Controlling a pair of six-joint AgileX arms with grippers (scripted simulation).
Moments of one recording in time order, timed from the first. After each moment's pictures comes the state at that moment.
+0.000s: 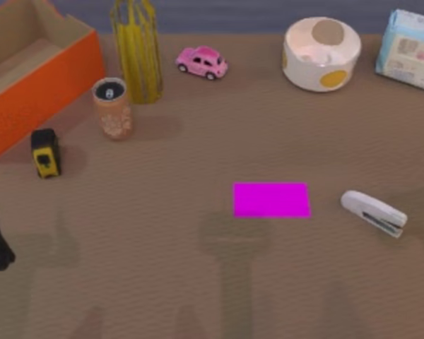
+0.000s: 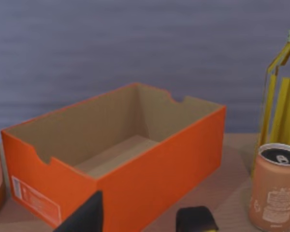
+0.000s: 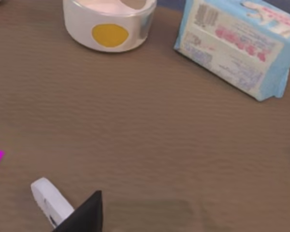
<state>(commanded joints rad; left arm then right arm) 0.00 0.00 0.00 0.00 0.00 0.00 0.09 0.57 0.48 -0.36 0.00 -0.19</state>
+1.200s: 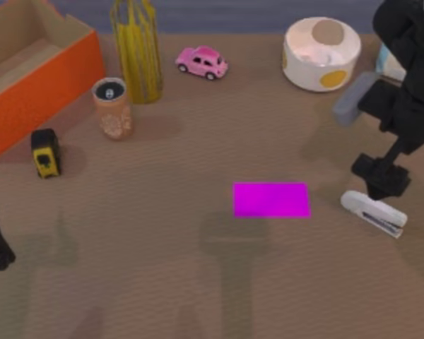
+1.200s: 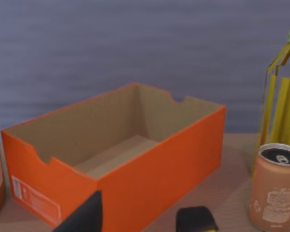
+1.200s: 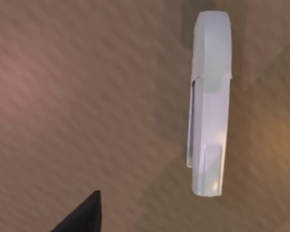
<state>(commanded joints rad) 0.00 0.00 0.00 0.00 0.00 0.00 0.29 1.94 1.52 -1.15 0.00 -0.61</state>
